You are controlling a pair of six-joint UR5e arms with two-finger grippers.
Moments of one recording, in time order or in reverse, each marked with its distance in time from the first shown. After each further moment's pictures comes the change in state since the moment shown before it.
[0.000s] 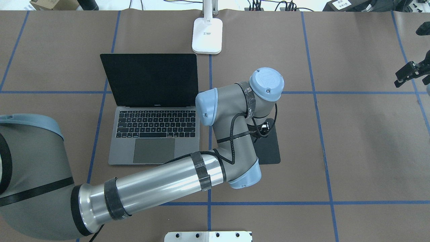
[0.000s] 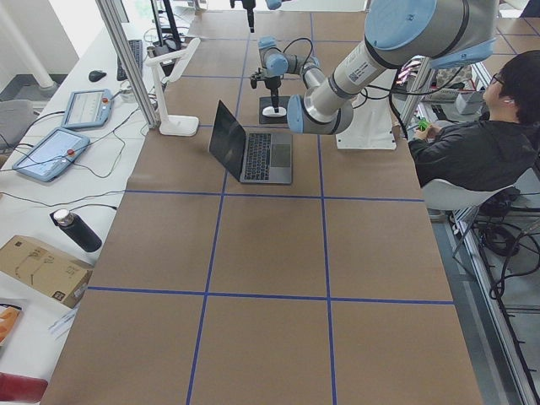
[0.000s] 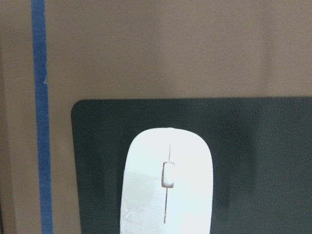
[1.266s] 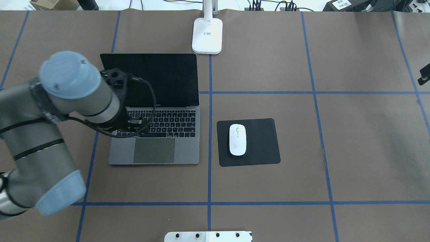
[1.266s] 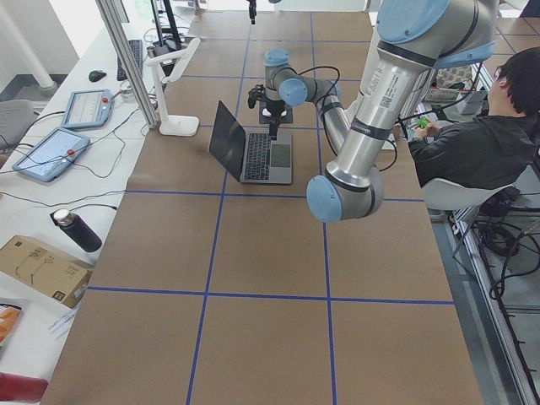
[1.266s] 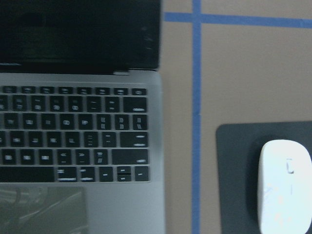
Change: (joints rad) left arm -0.205 0.846 -1.072 0.184 -0.001 0.307; right arm 0.086 -0.049 -0.003 0.012 -0.035 0.004
